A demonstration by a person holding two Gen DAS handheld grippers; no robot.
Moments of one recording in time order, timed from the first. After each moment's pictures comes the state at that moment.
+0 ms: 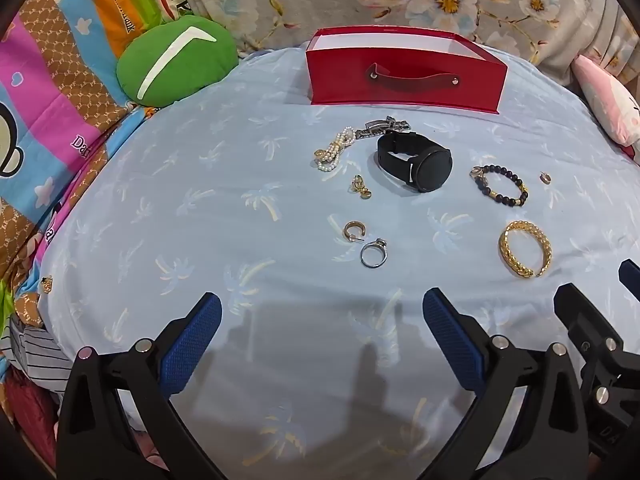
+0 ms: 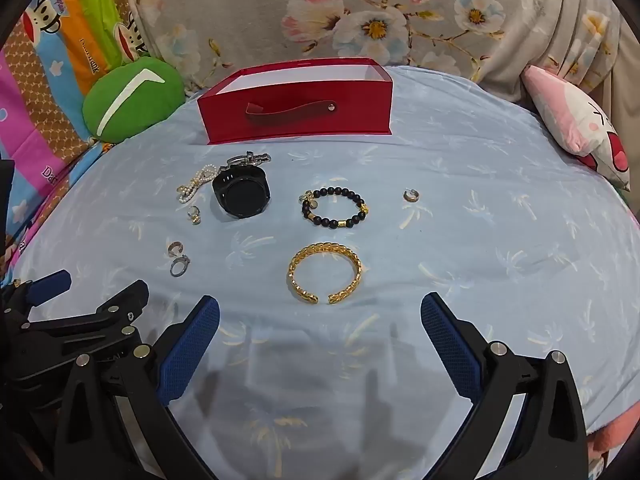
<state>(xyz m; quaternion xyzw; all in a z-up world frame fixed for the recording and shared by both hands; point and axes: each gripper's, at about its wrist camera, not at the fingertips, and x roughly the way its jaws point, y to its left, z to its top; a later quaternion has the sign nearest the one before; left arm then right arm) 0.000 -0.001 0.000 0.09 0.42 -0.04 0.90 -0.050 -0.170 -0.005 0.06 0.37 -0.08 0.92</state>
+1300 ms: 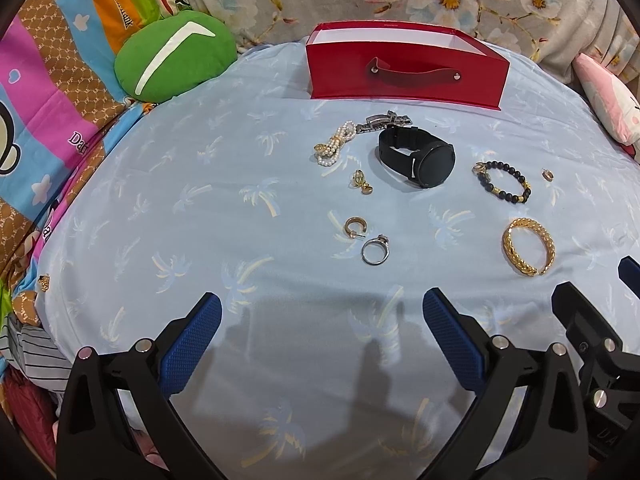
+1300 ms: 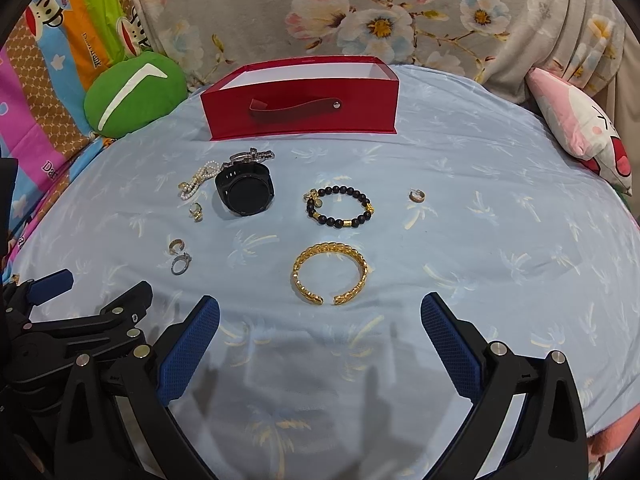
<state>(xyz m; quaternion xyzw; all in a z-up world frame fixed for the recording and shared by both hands) 0.003 0.000 -0.009 0.08 0.43 -0.04 0.90 -0.048 -0.166 -0.004 0.06 0.37 -0.08 0.92</state>
